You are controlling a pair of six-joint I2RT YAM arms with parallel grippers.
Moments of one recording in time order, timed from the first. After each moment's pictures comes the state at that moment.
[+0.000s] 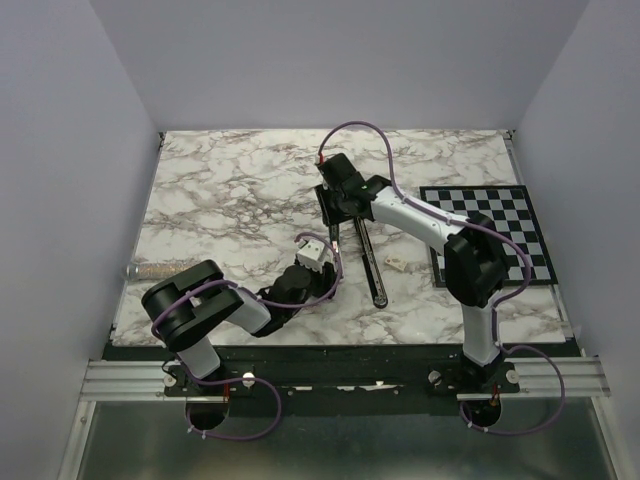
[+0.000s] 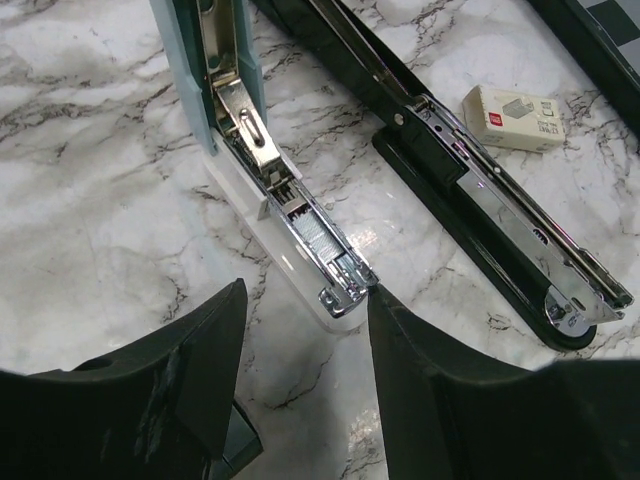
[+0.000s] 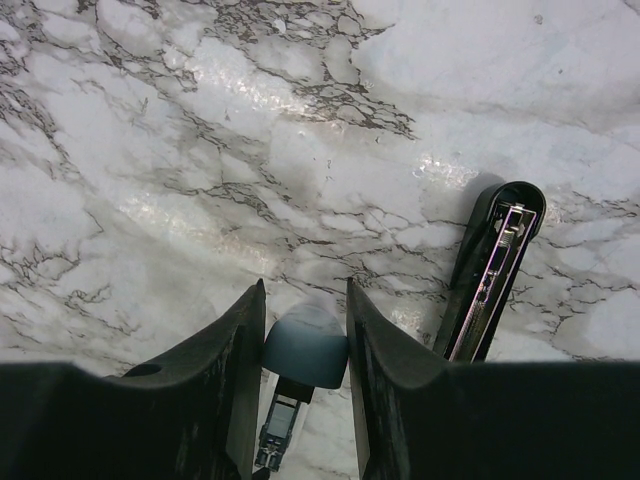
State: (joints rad) left arm -0.92 1.65 0.35 1.00 -0.26 -0.35; right arm 0.73 2.01 1.66 -0.56 0.12 0.25
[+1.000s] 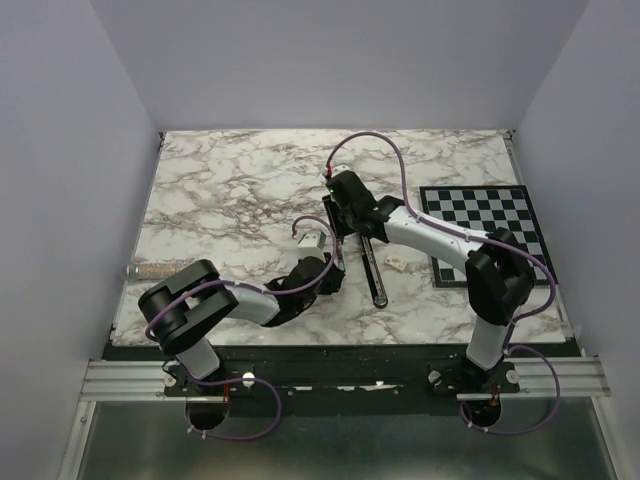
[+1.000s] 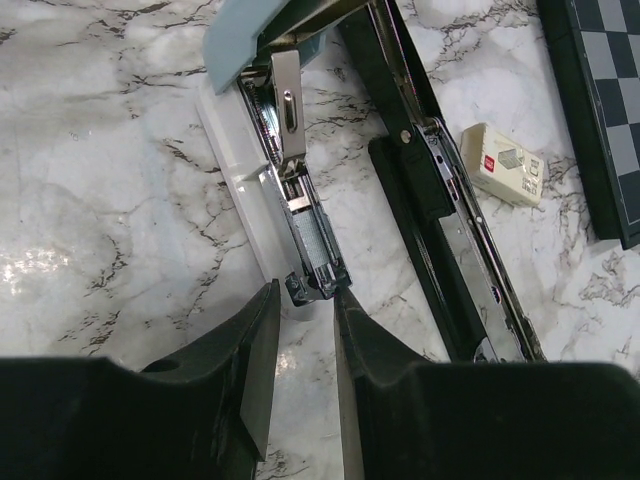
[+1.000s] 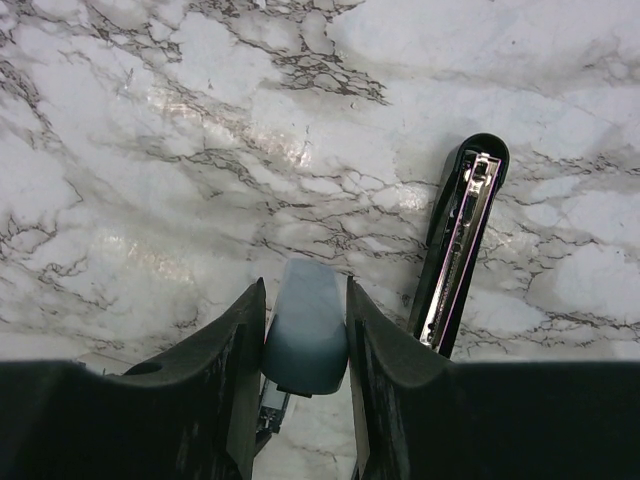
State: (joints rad) left arm -0.93 1.63 0.50 0.65 -0.32 -0.75; right arm 0.77 1.84 1.40 -0.39 0.21 0.25
